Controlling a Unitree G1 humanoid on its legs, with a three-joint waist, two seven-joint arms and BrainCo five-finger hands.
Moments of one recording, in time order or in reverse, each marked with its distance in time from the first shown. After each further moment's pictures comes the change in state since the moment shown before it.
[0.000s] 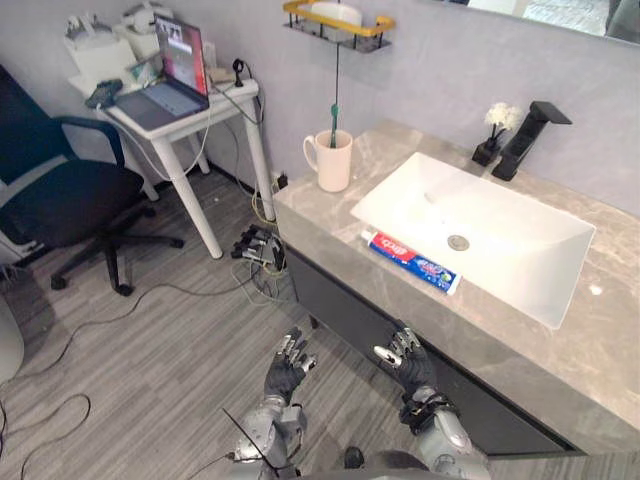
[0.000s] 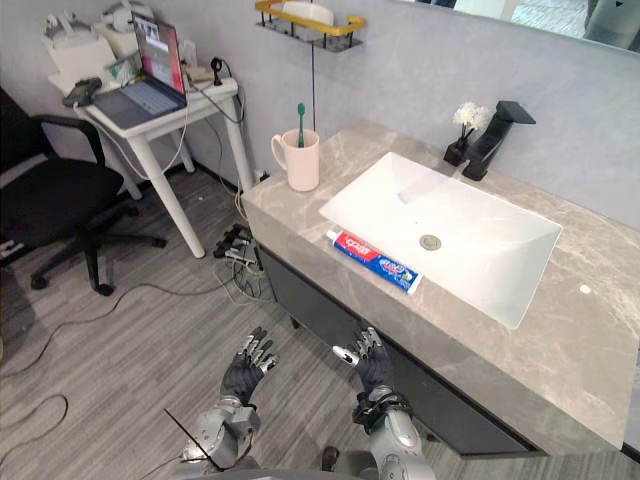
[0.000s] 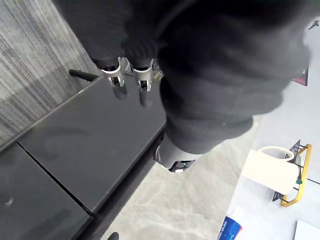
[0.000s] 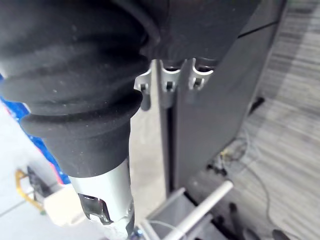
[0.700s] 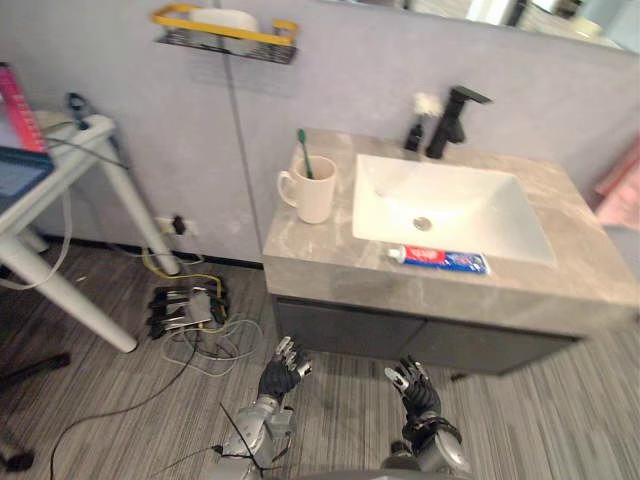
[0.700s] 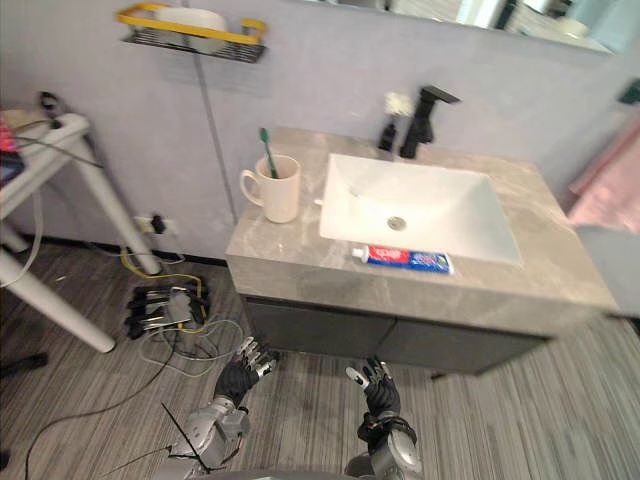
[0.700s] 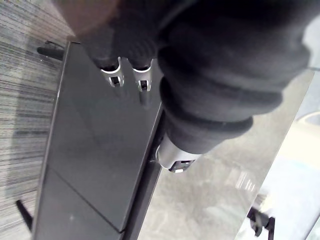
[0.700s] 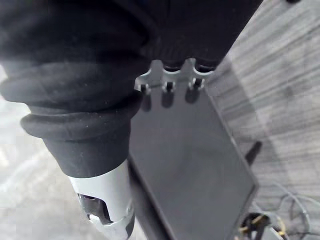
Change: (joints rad) left arm -0.051 0.135 -0.084 0.042 -0.021 -0.010 -0.024; right arm 0.009 0.051 -0.110 0.184 0.078 0.005 -0.005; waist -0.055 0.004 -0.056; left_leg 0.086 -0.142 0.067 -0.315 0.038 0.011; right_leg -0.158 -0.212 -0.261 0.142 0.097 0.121
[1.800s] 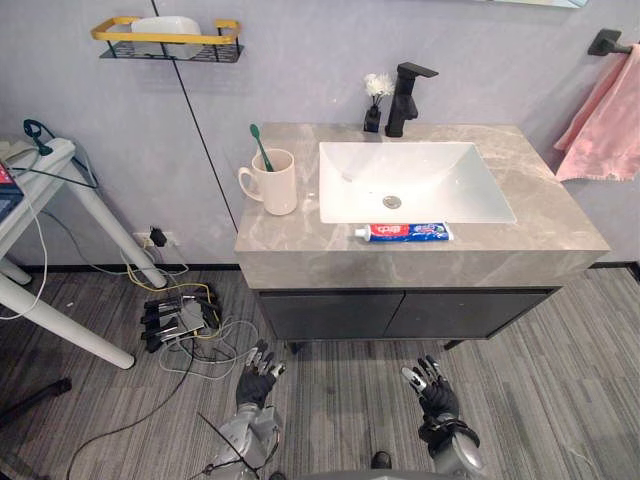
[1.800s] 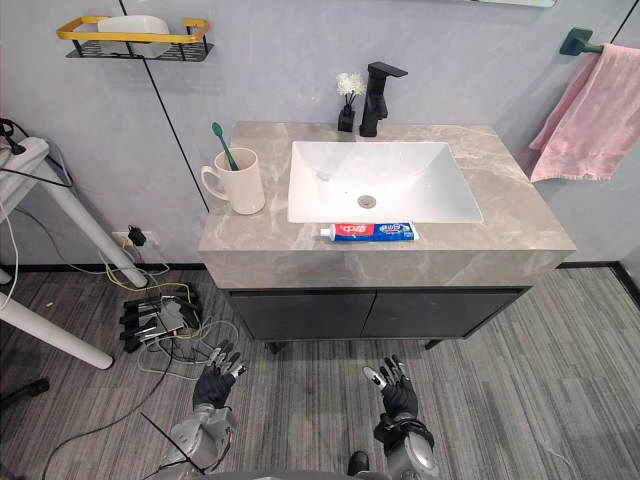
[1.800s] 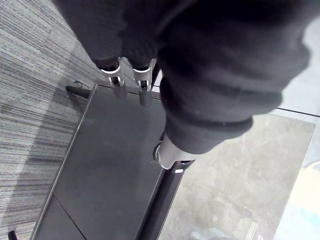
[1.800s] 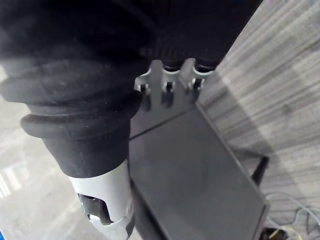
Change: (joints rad) left arm 0.027 -0.084 0.193 0.050 -0.039 0.009 0.074; right arm 0.049 -0.020 -0.042 -0.028 -0.008 -0.015 -0.007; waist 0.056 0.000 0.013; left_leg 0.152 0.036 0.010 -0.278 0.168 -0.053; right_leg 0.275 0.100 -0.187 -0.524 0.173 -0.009
